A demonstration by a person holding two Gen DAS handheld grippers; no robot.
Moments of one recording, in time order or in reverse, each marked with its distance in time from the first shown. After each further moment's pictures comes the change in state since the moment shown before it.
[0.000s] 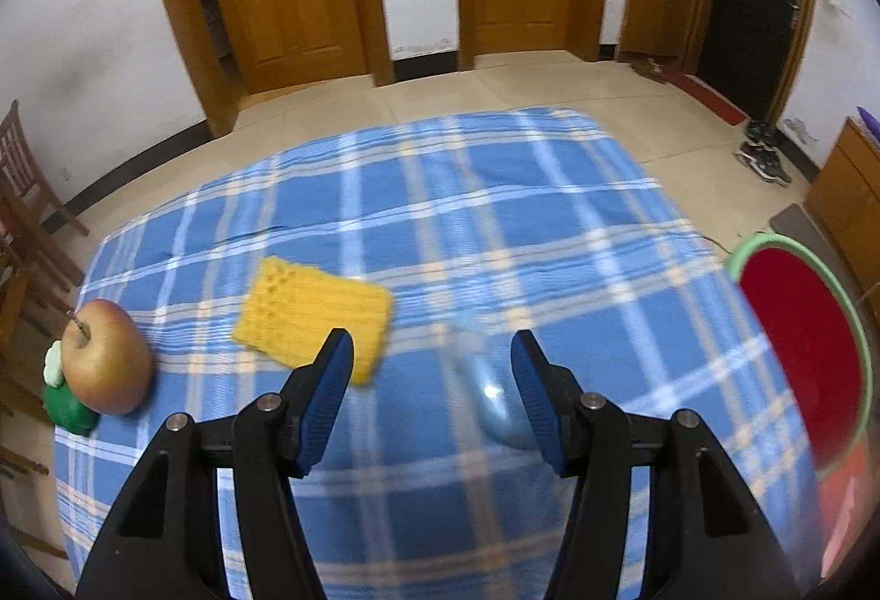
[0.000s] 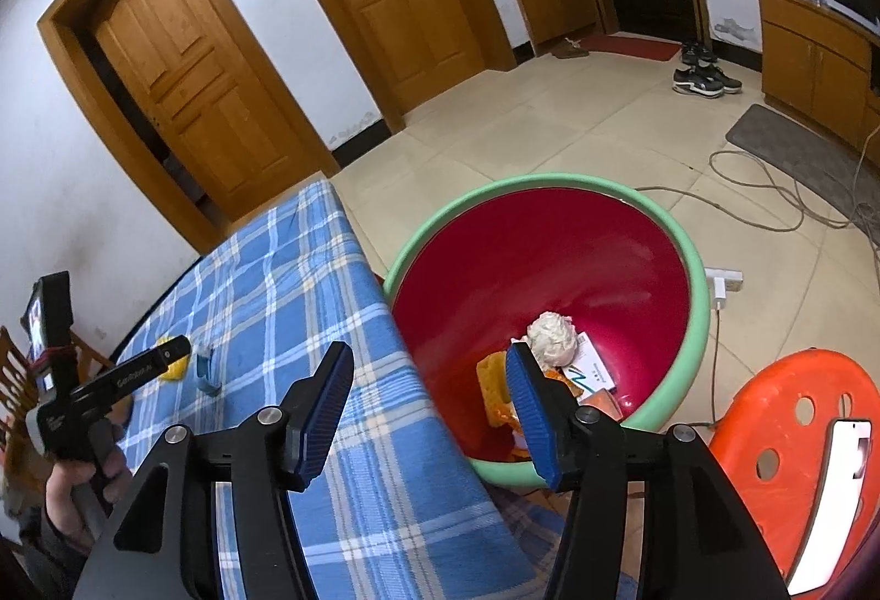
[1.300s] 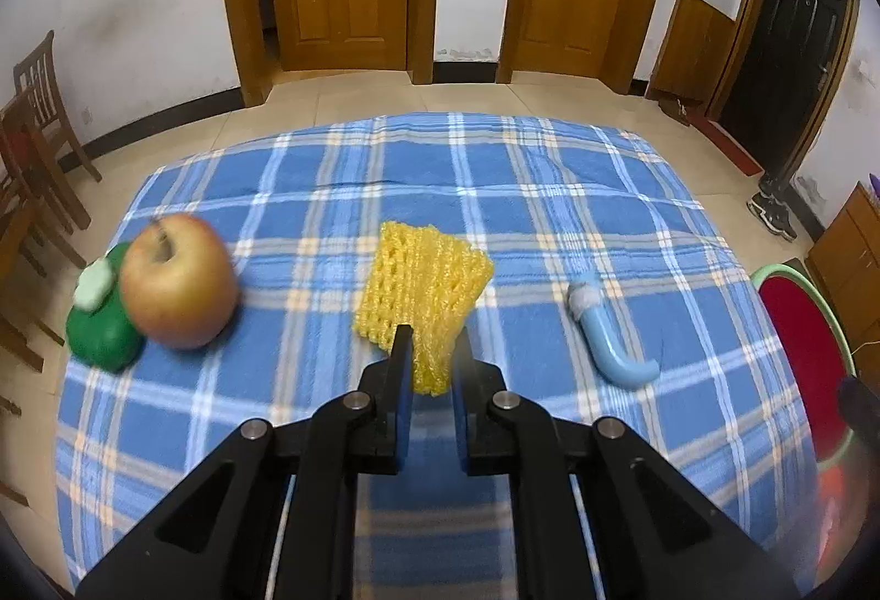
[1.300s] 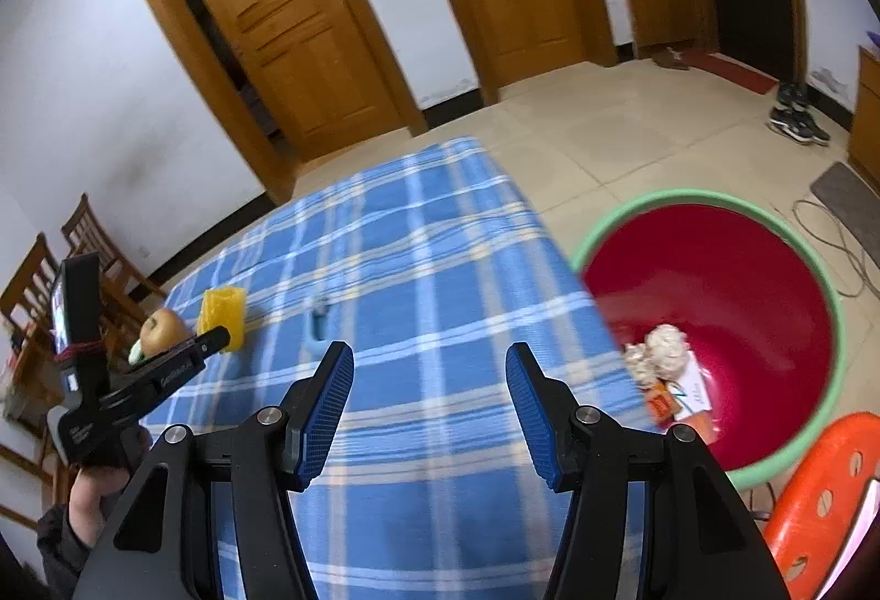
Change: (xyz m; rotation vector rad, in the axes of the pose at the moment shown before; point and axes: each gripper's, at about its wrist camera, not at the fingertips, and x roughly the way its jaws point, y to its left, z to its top) left arm -0.029 0.072 -0.037 -0.153 -0.025 -0.025; right arm 0.034 0.117 -0.011 -0.216 0.087 0.161
